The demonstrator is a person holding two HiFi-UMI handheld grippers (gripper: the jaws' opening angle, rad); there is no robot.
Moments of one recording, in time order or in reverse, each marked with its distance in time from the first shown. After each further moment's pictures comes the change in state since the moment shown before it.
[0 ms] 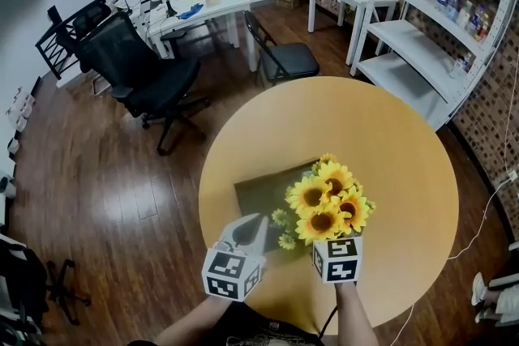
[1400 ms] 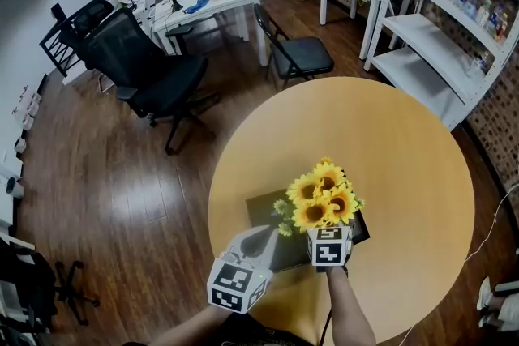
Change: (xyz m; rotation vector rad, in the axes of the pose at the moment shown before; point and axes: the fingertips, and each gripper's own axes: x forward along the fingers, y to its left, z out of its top) left arm 0.028 0.030 -0.004 0.028 0.080 -0.047; right arm 0.128 0.000 -0.038 0.032 0.141 -0.031
